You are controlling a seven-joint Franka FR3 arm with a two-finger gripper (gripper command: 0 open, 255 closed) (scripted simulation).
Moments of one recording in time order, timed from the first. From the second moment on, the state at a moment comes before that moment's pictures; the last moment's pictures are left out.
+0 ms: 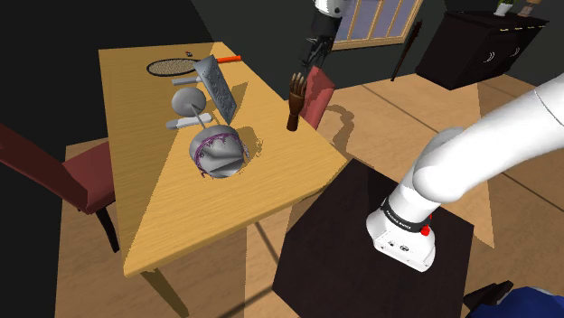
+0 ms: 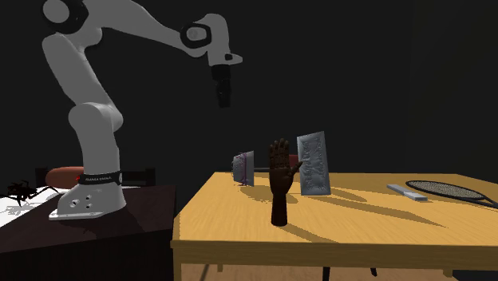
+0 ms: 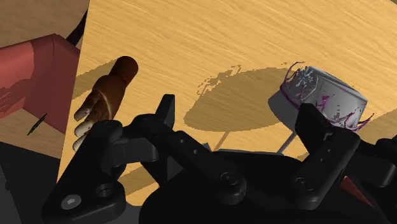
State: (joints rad) arm -0.05 -0.41 -0.10 -2.24 0.03 1.93 -0.18
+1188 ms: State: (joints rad) arm -0.14 0.23 -0.22 -1.79 0.13 2.09 -0.33
